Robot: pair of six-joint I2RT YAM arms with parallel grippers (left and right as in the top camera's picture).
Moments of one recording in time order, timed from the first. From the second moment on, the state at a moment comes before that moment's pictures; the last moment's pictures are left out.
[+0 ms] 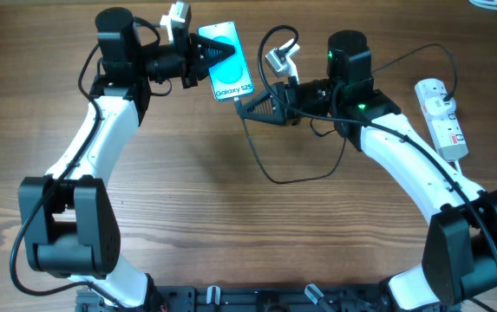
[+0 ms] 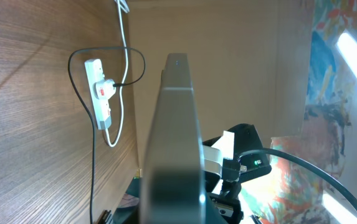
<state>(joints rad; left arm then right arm) -0.06 1.79 1.27 0.27 1.31 -1.25 0.35 1.68 1.17 0.09 -1.36 0.90</state>
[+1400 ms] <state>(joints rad) -0.04 1.79 1.27 0.28 1.24 -1.26 0.36 1.68 1.17 0.20 -1.22 1.11</state>
